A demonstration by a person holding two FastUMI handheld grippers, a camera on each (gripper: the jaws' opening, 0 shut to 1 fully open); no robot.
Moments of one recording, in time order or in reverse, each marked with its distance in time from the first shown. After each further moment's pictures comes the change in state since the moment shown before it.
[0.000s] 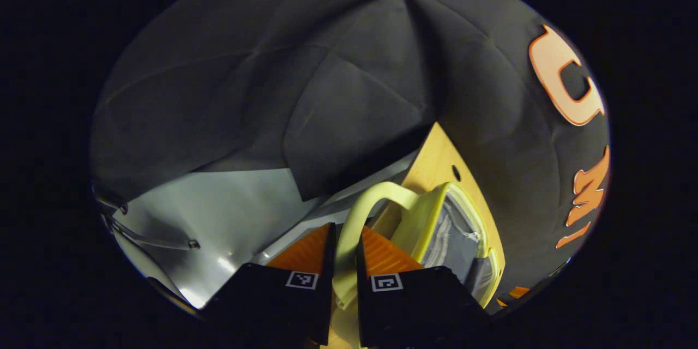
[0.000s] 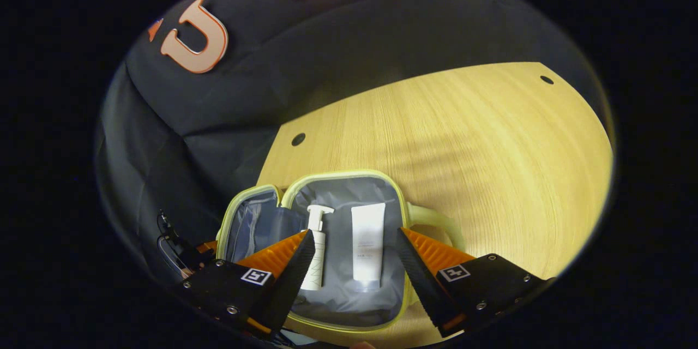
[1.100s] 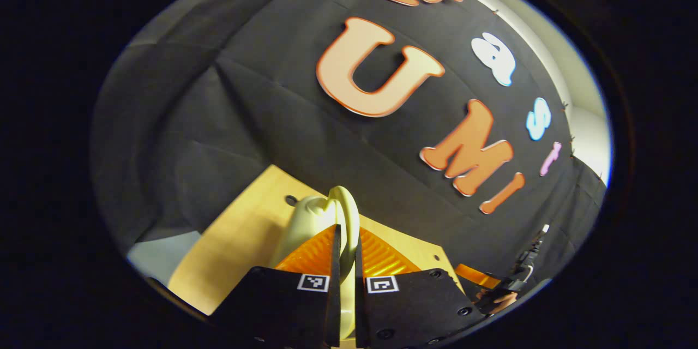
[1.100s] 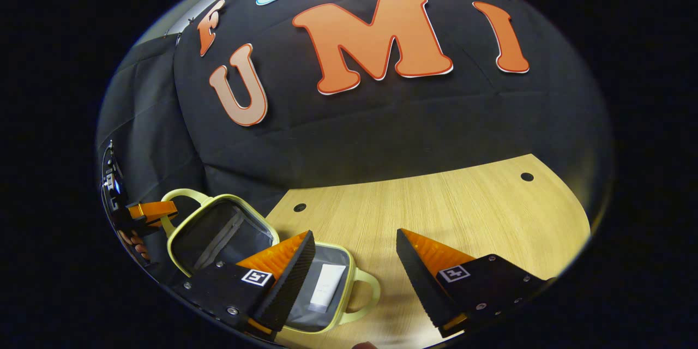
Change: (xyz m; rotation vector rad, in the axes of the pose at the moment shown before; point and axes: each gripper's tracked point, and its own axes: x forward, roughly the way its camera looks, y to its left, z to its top) left arm -0.233 -0.340 -0.047 0.350 -0.199 -0.512; right arm -0.114 -0.053 0.115 -0.225 -0.392 0.026
